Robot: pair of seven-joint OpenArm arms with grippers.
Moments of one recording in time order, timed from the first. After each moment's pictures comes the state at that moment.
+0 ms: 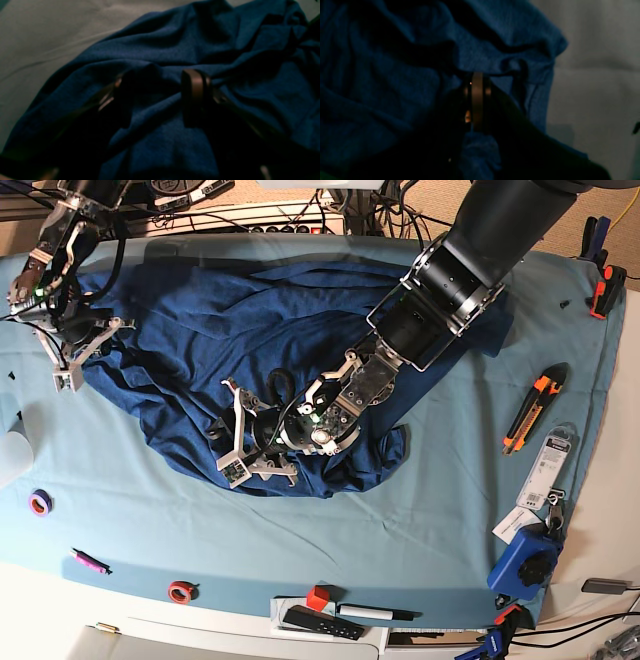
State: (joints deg) left arm -31.0 8.4 42.3 51.8 -15.3 -24.2 18.0; right arm -10.8 19.5 34.3 102.4 23.7 28.6 -68.7
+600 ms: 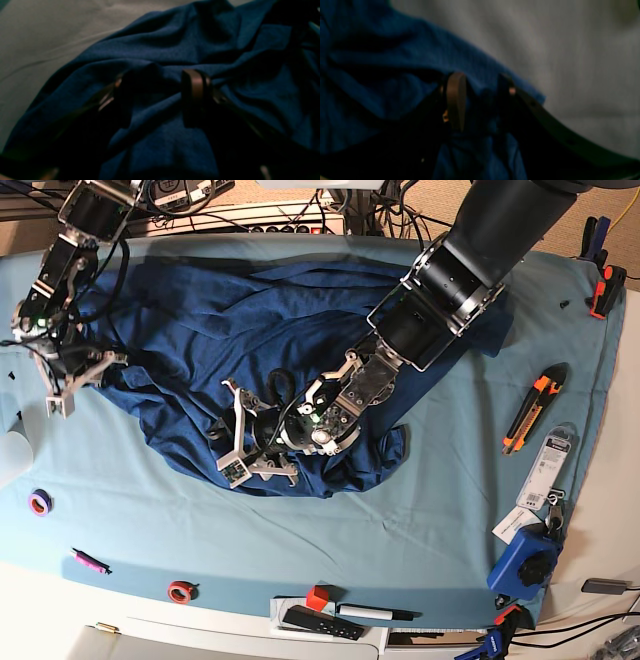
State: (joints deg) left arm -31.0 8.4 42.3 51.8 -15.3 -24.2 18.0; right arm -1.2 19.5 34.3 88.0 15.8 30.2 -55.7
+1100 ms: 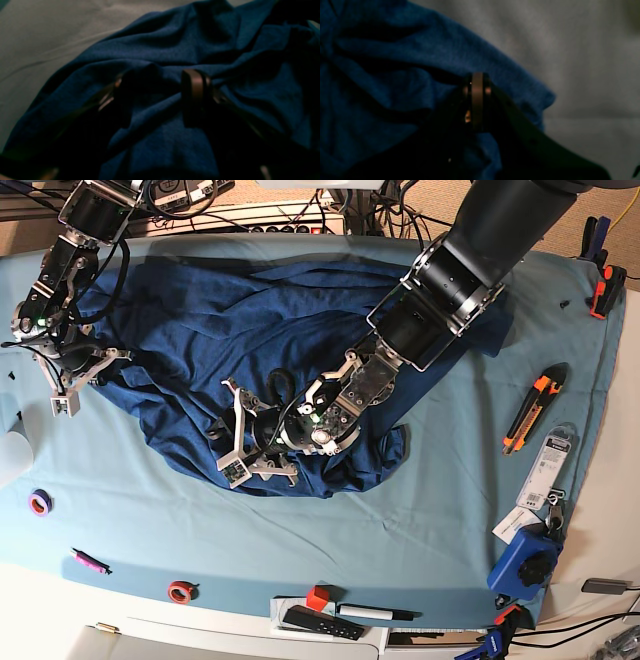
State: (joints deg) left arm -31.0 8.4 42.3 51.8 -15.3 -24.2 18.0; right arm -1.3 19.4 34.3 88.0 18.9 32.6 -59.7
